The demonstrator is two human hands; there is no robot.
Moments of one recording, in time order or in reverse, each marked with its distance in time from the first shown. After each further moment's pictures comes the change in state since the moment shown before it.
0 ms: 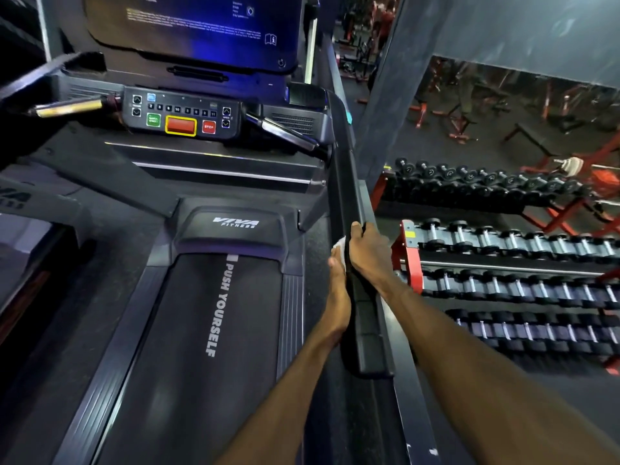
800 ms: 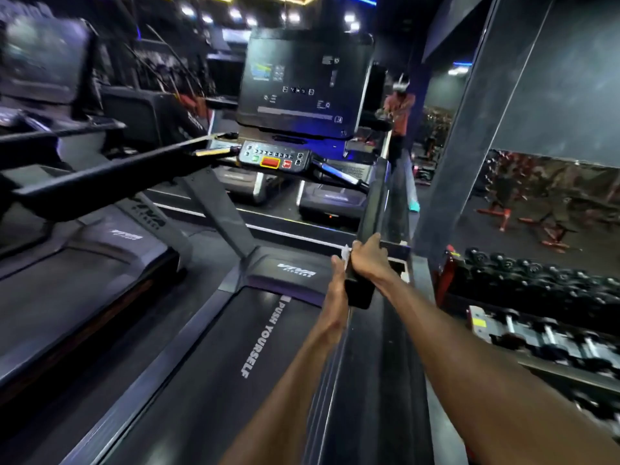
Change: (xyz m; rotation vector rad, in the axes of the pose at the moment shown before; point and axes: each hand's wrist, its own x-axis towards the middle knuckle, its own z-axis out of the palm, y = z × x) left_hand -0.128 -0.028 0.039 0.059 0.238 0.281; right_hand -0.105 0.050 -0.014 0.175 -0.215 -0.214
